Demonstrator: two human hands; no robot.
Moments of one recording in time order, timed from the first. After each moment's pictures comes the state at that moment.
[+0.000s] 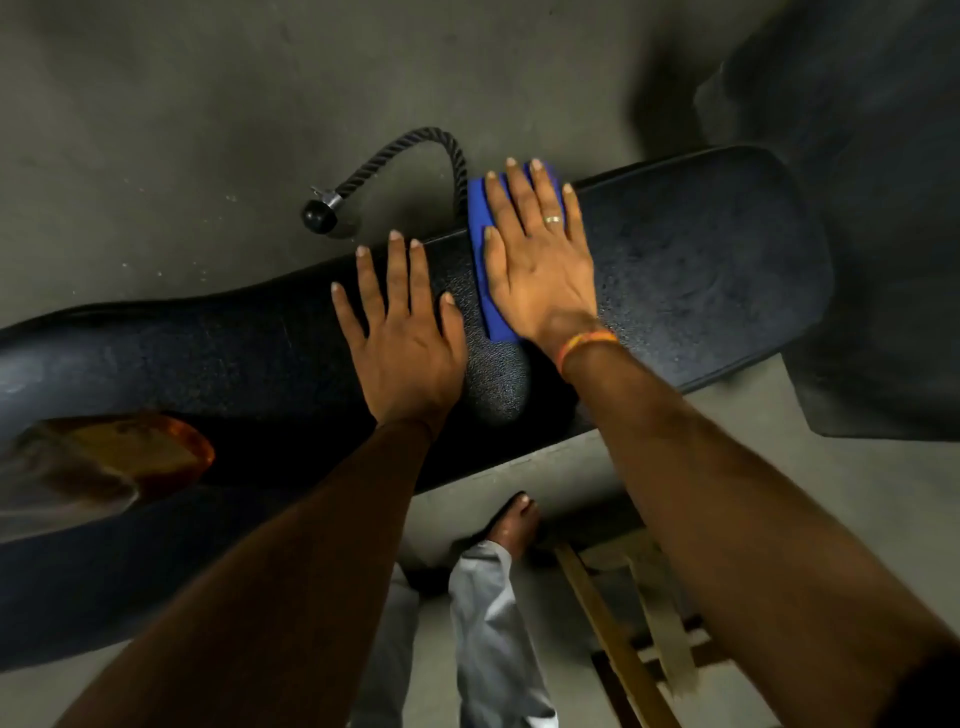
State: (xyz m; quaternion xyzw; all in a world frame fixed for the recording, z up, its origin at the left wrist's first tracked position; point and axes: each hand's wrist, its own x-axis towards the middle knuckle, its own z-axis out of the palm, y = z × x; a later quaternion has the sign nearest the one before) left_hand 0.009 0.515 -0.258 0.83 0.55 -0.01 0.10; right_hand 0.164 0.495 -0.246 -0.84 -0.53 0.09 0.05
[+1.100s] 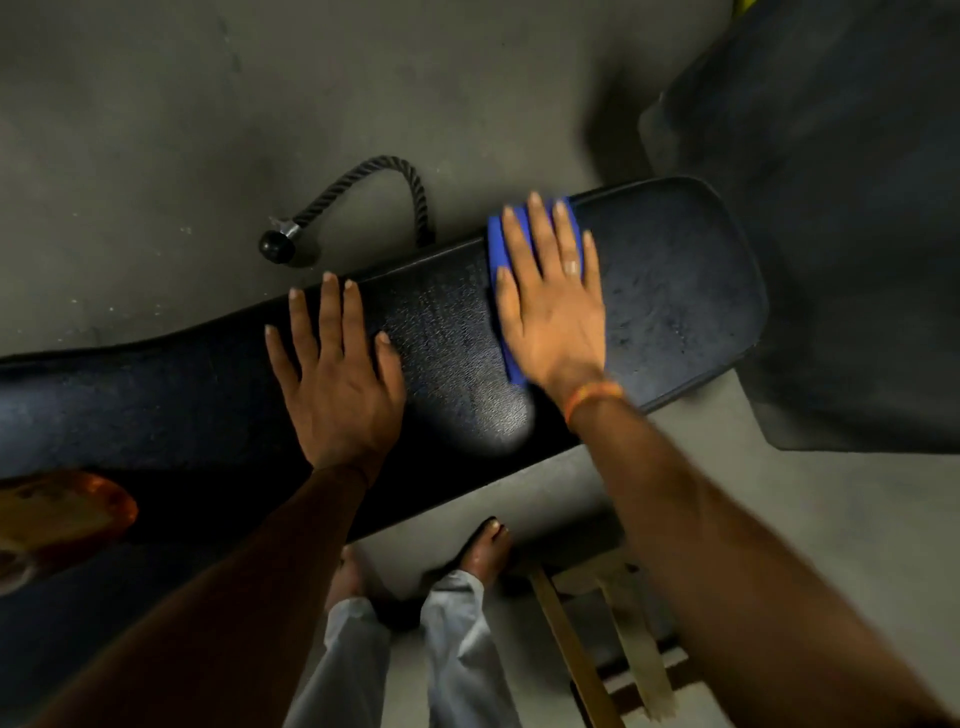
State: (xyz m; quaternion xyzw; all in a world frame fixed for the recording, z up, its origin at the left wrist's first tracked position) left_hand 0.013 0.512 -0.256 0.83 0.55 0.00 0.10; right_hand 0.214 0.446 -0.249 -0.88 -0.48 0.07 0.05
